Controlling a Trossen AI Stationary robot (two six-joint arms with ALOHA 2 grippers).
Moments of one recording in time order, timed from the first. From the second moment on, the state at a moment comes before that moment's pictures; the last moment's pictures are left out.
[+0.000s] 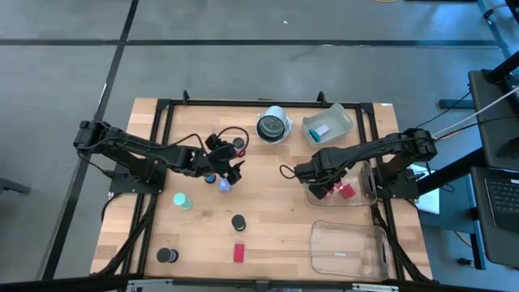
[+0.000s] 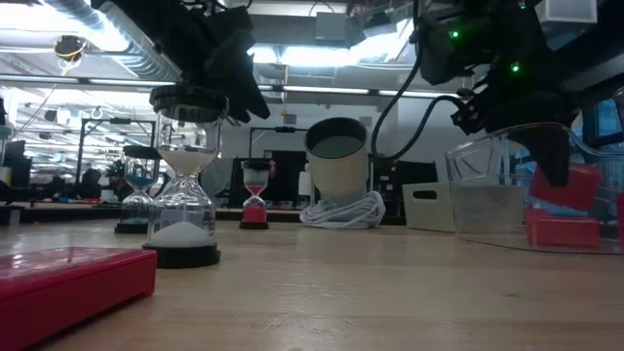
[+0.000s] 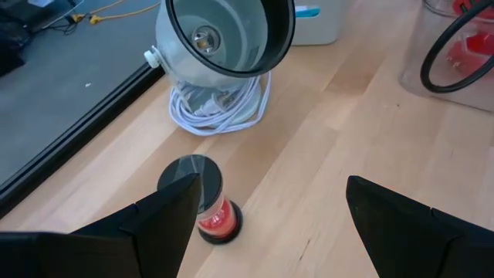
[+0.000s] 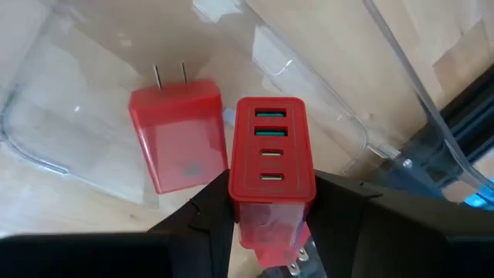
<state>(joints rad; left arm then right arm) -0.11 1.33 0.82 -0.25 -0.65 -0.41 0.11 1.63 1.07 -1.33 0.02 0.93</state>
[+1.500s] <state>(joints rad) -0.11 1.33 0.82 -0.27 -0.65 -0.41 0.11 1.63 1.04 -1.17 0.17 0.85</state>
